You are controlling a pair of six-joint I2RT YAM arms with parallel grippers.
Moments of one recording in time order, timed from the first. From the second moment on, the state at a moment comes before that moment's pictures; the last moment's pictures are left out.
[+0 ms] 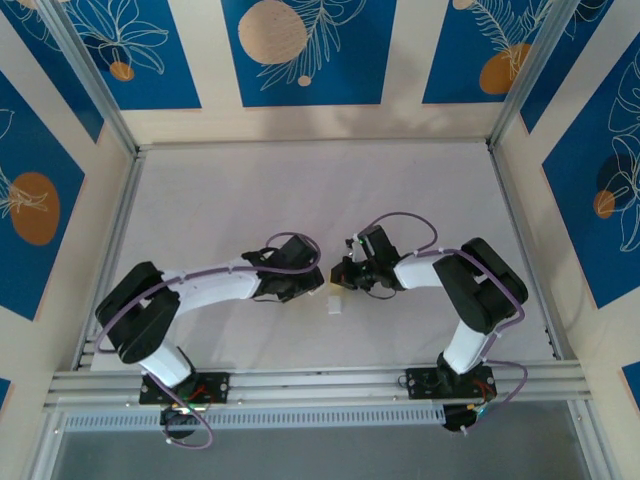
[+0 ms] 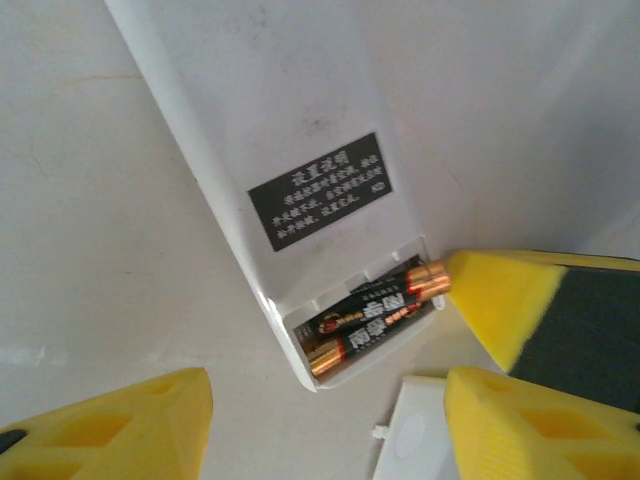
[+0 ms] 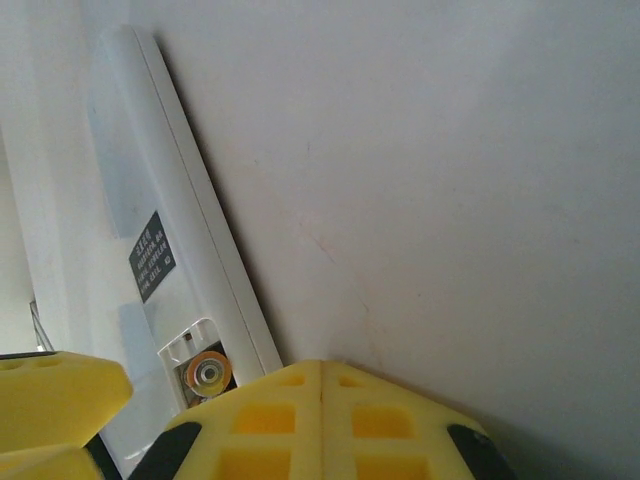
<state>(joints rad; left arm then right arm) -0.87 1.60 0.91 -0.39 -0.02 -1.21 0.55 1.71 0.65 0.16 -0.54 0.79</state>
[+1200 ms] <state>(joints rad) -0.86 1.70 0.97 -0.35 -0.02 -1.23 0.55 1.72 0.61 0.27 -0.57 0.82</state>
